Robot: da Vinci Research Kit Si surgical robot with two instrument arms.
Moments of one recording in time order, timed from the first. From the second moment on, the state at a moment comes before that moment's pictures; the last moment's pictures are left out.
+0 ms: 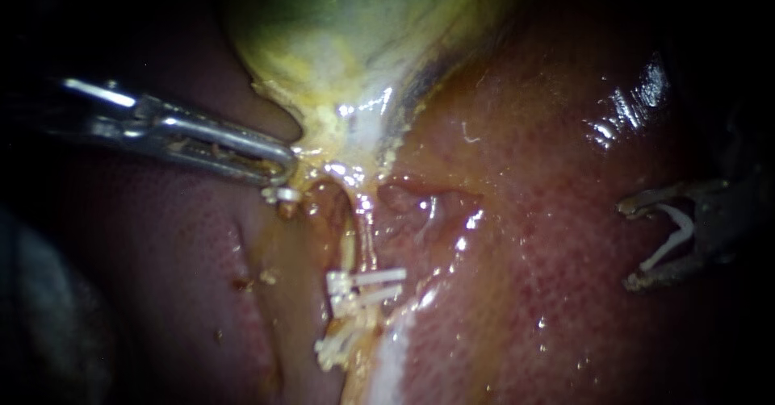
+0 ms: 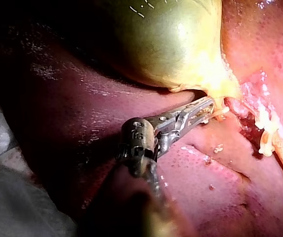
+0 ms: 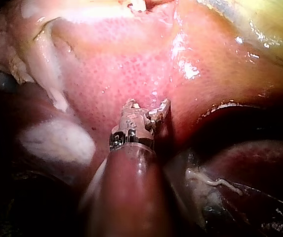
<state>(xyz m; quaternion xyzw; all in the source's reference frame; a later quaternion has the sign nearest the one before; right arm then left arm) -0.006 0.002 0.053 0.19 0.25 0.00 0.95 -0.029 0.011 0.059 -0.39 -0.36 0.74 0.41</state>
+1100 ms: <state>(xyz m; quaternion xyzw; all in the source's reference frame) 0.000 0.006 0.045 0.24 0.38 0.08 0.89 -0.026 0.014 0.056 -0.39 -0.34 0.74 0.43</state>
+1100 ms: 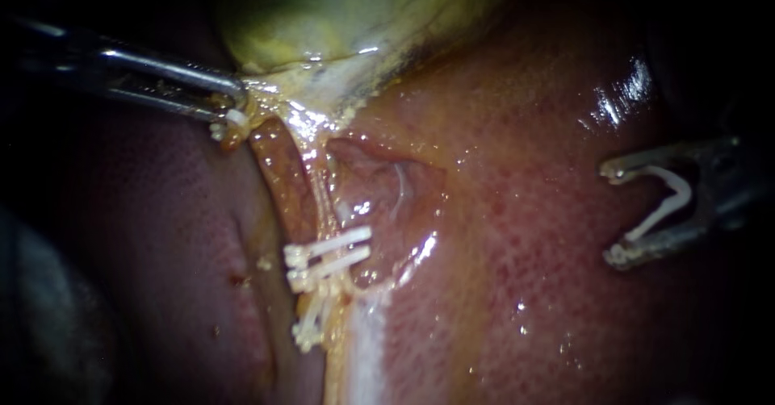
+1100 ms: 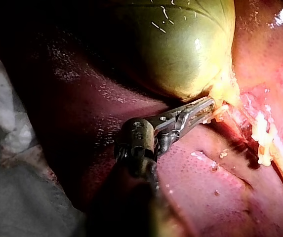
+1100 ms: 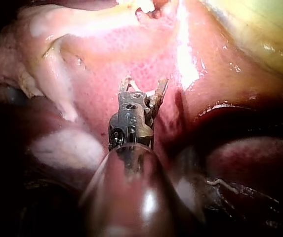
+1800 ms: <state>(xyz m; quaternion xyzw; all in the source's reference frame) 0.009 0.007 0.047 0.29 0.41 0.20 0.84 -0.026 0.014 0.056 -0.39 -0.34 0.74 0.43</state>
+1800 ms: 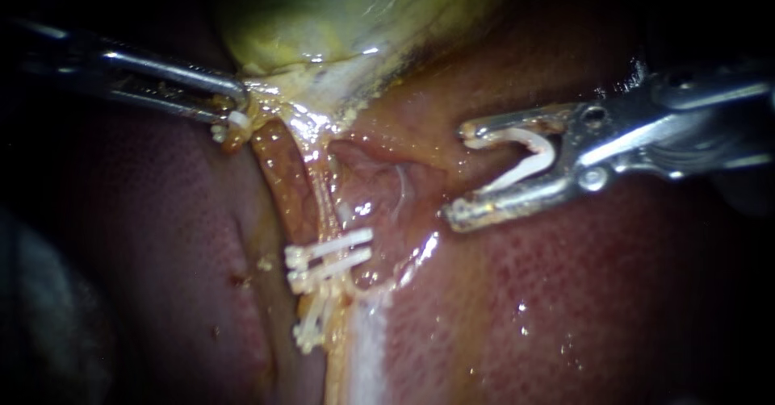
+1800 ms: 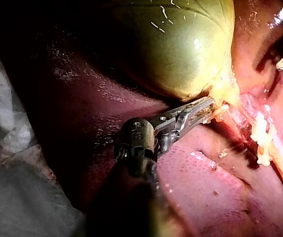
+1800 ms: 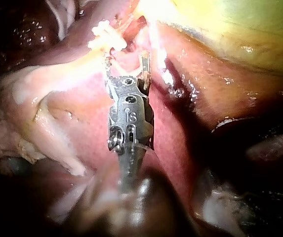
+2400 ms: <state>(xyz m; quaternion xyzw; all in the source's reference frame) 0.015 0.004 0.054 0.33 0.41 0.27 0.80 -0.026 0.014 0.056 -0.39 -0.34 0.74 0.43</state>
